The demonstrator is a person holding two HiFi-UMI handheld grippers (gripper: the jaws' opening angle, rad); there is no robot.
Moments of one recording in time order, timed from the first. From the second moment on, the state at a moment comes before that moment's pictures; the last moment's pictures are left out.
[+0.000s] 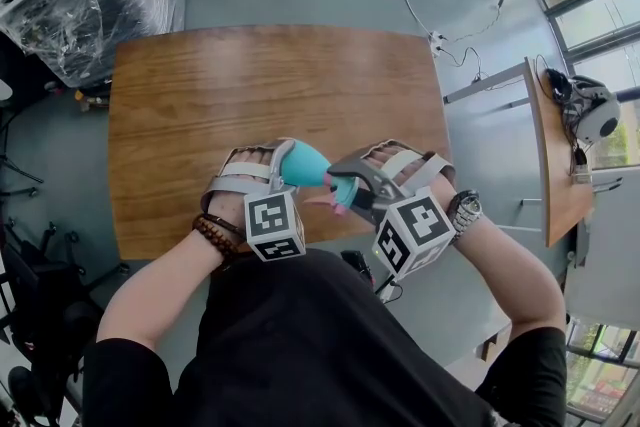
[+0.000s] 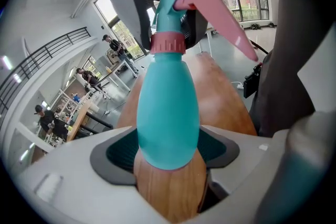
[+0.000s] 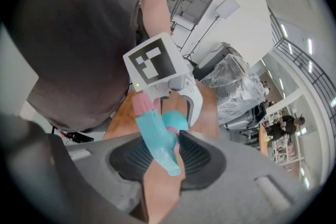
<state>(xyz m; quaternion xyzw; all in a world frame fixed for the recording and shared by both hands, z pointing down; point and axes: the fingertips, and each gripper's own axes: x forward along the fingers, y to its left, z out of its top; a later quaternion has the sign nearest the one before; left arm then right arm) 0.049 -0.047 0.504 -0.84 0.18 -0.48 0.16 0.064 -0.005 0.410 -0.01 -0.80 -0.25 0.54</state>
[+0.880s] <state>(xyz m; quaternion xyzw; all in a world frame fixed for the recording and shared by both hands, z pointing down) 0.044 -0.067 0.517 -0.80 0.23 -0.52 0.20 0.090 -0.046 0.440 0.33 -0.73 0.54 0.24</state>
